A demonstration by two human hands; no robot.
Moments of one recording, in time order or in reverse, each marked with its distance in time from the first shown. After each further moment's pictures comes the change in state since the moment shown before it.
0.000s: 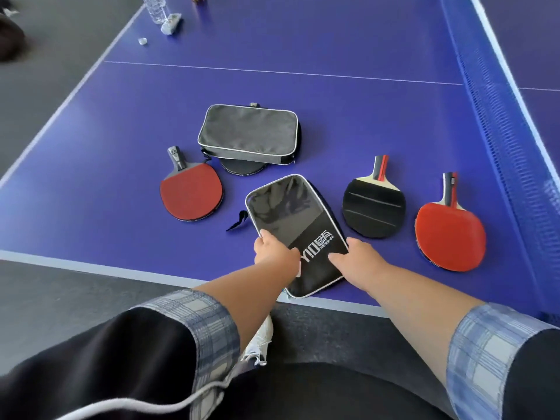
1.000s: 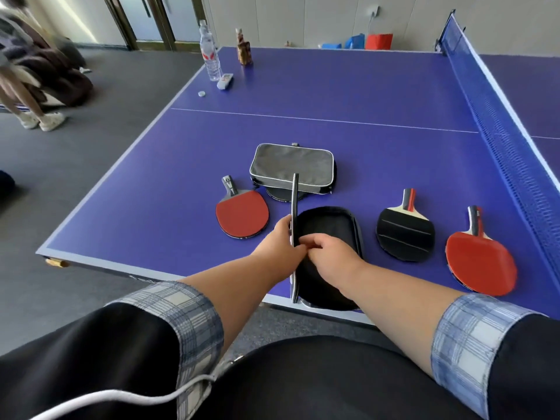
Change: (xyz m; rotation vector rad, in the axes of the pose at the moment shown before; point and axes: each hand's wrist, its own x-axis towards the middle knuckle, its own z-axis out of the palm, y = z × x) left_hand -0.038 -0.034 -0.133 -0.074 -0.037 0.484; right_hand -0.075 -0.125 0.049 0.394 -0.050 -0.409
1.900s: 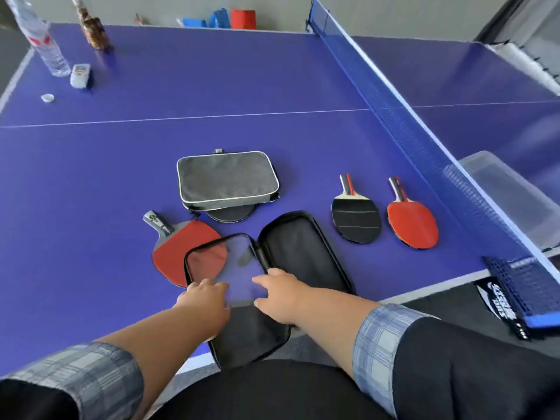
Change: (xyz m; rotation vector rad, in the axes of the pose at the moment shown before) left_hand 0.106 -0.128 -0.085 0.949 -0.470 0.175; right_hand 0.071 -0.010 0.092 -0.580 -0.119 0.335
